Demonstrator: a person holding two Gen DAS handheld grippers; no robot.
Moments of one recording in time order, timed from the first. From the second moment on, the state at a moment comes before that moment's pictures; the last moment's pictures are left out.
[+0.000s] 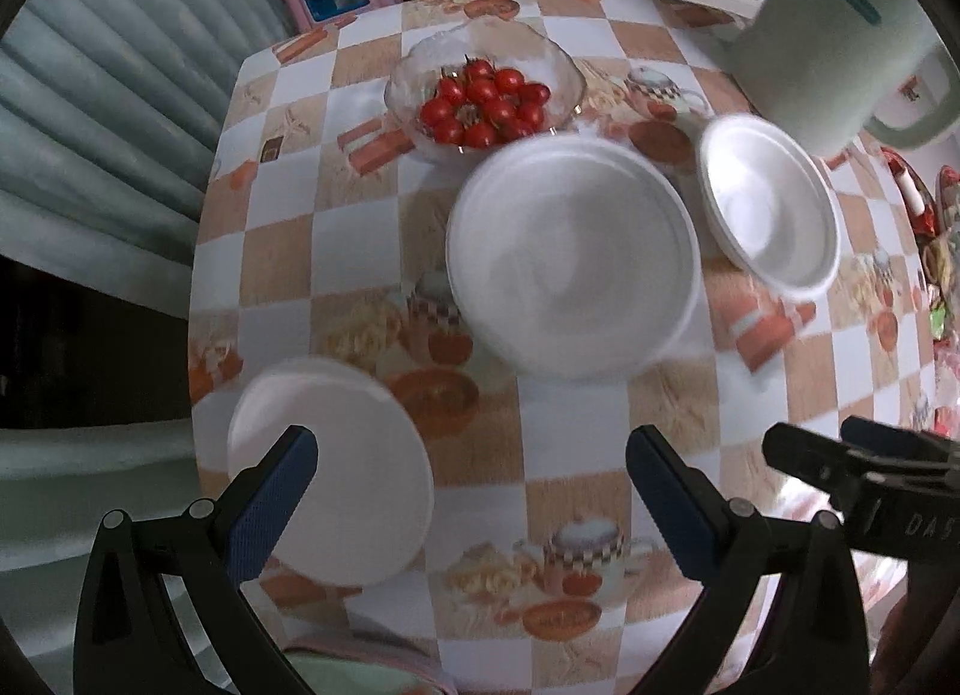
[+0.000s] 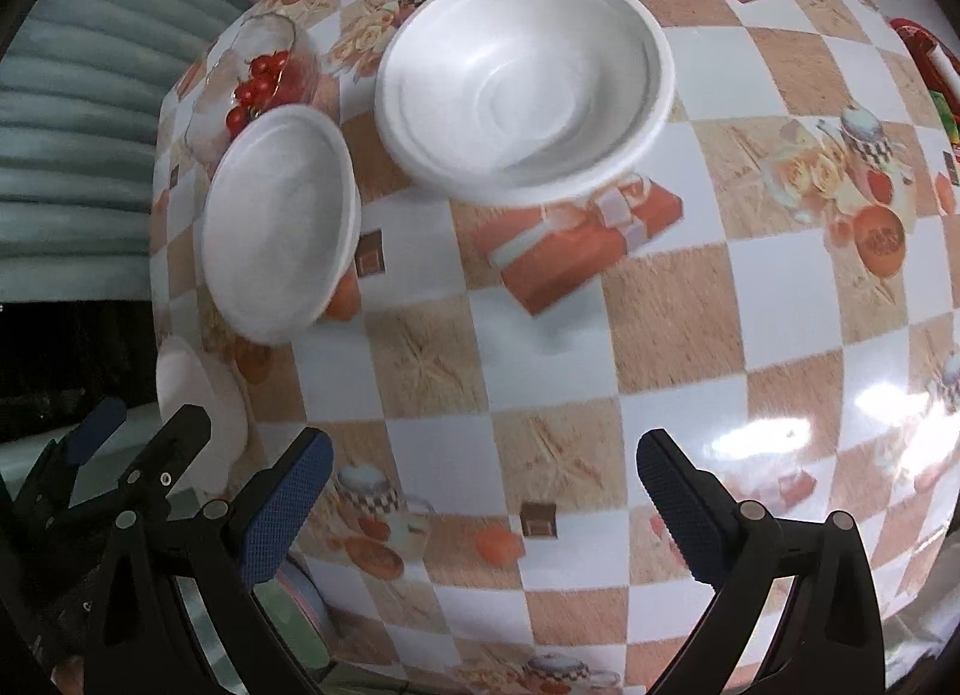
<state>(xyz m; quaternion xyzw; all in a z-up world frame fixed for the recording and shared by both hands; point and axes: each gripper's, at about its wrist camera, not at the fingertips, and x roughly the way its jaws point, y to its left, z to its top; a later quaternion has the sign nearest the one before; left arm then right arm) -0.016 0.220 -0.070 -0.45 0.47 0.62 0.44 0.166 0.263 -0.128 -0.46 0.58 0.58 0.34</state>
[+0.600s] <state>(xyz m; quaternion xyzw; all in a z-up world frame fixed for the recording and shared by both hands) -0.055 0.292 -0.101 -0.46 0.45 0.62 0.45 0.136 0.296 -0.148 -0.43 0.61 0.56 0.38</state>
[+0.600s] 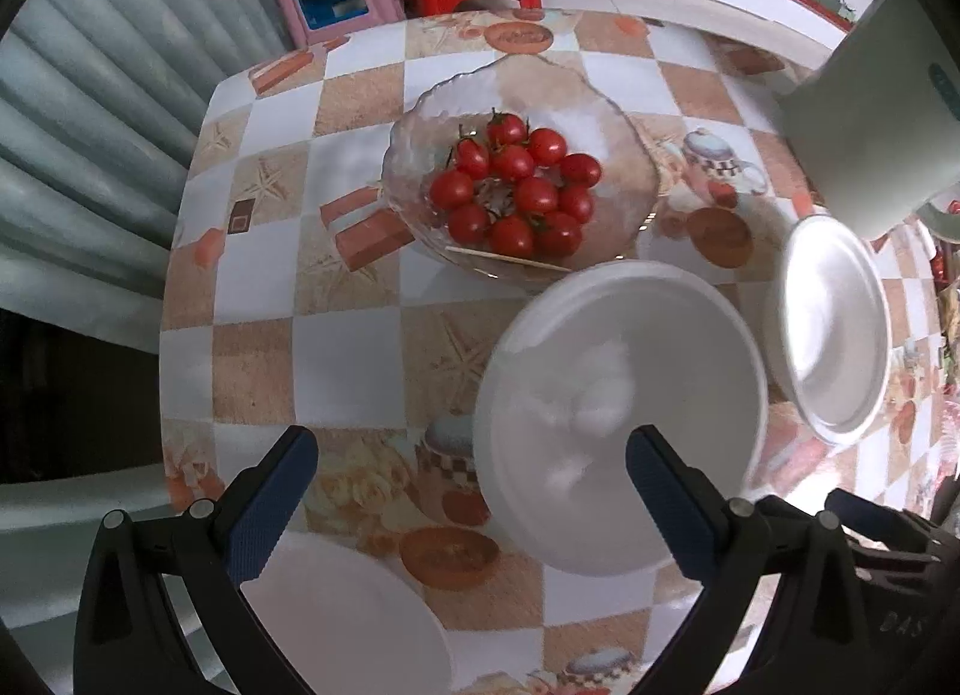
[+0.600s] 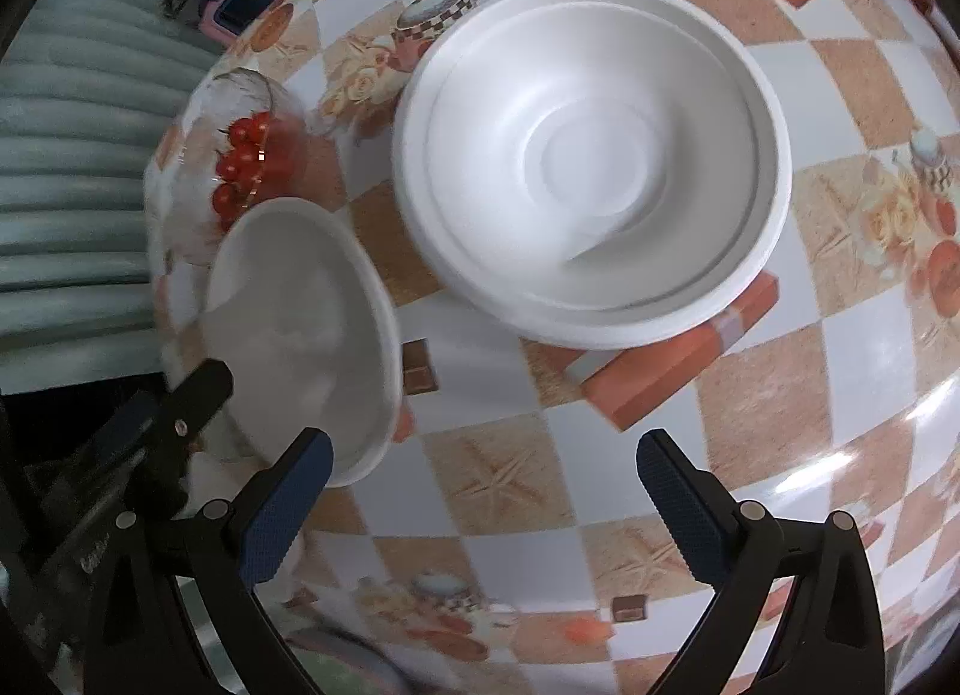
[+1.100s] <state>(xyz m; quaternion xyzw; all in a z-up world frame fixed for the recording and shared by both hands) -0.074 0.318 -0.139 -0.49 0.44 0.58 0.47 0.116 0.306 -0.171 -0.42 0.61 0.56 0.38</state>
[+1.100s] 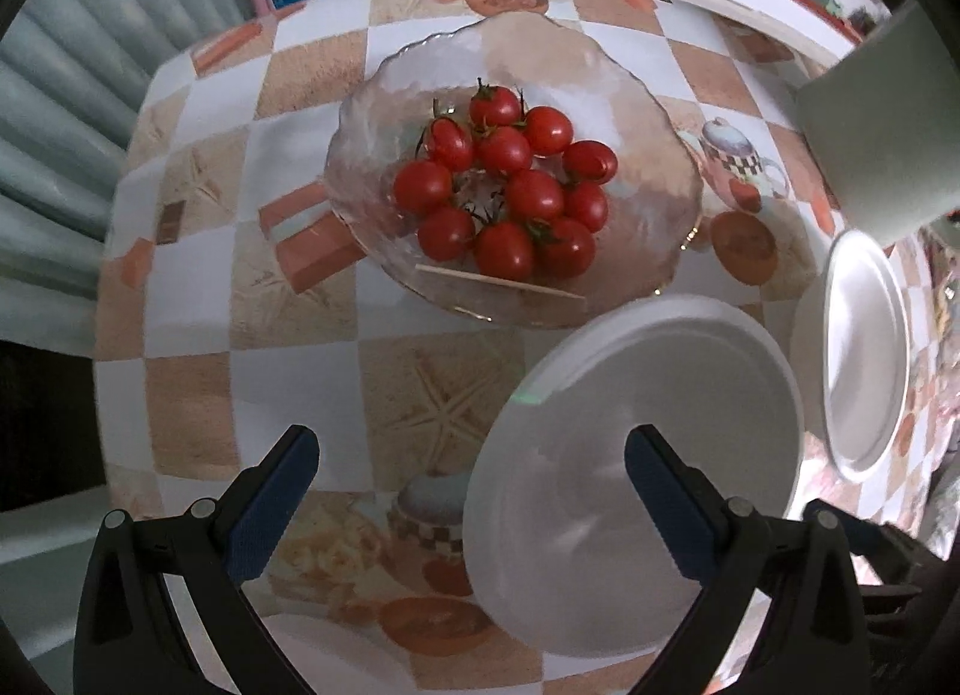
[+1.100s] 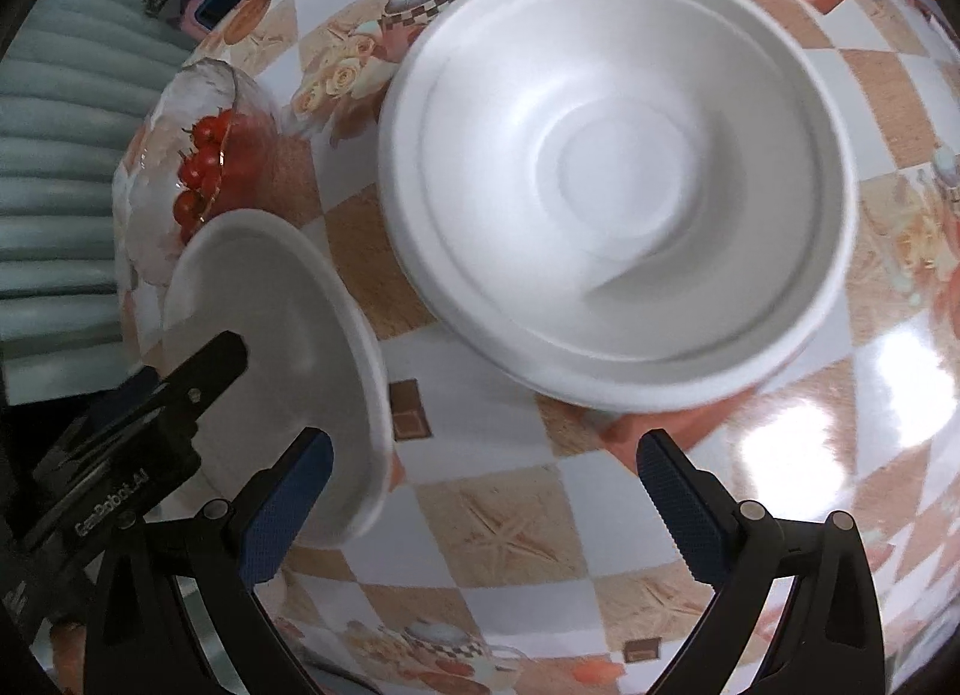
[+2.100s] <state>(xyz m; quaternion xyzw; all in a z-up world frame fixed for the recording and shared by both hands) 0.005 0.252 -0.164 -0.48 0.48 0.54 0.50 0.127 0.291 -0.175 -0.44 0.58 0.60 0.32</state>
